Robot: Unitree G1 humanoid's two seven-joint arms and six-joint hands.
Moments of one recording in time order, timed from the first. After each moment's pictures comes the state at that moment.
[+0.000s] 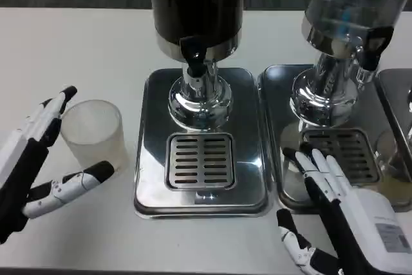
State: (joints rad) left arm 0.15 0.58 0.14 0.22 0.44 -0.55 0.05; right arm 0.50 -0.28 0.22 -0.29 -0.80 -0.23 -0.25
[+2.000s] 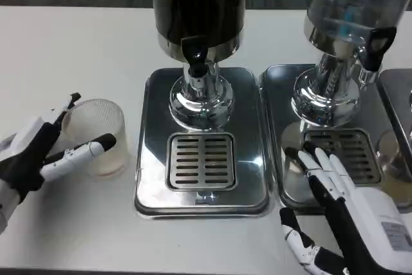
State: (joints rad) left arm -0.32 0.61 -0.09 0.86 0.41 -0.48 0.00; right arm 0.52 -0.29 0.21 -0.32 -0.76 -0.23 -0.22
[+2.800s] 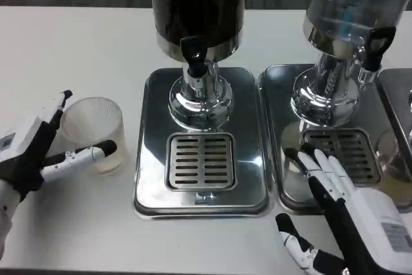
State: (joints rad) left arm -0.33 0.61 -0.15 0.89 0.50 -0.43 0.17; right arm 0.52 -0.29 0.21 -0.33 -0.76 -0.23 -0.21
